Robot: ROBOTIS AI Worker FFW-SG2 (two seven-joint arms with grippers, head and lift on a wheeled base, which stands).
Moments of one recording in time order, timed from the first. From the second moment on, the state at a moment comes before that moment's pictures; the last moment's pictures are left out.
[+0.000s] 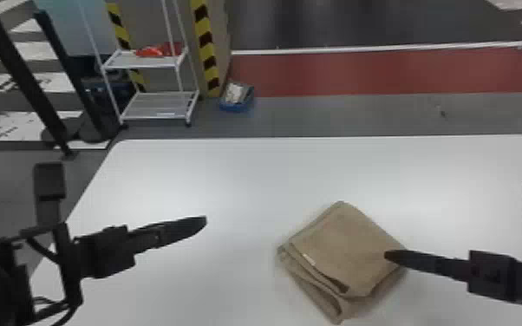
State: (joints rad) left arm 0.10 0.00 0.43 -2.40 0.03 1.57 -1.00; right arm 0.02 -0.07 -0.26 -2.12 -0.05 1.57 1.00
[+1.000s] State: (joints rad) left arm 0.10 0.00 0.44 -2.37 0.05 1.57 -1.01; right arm -0.21 -0.08 -0.16 -1.82 0.10 1.57 0.91
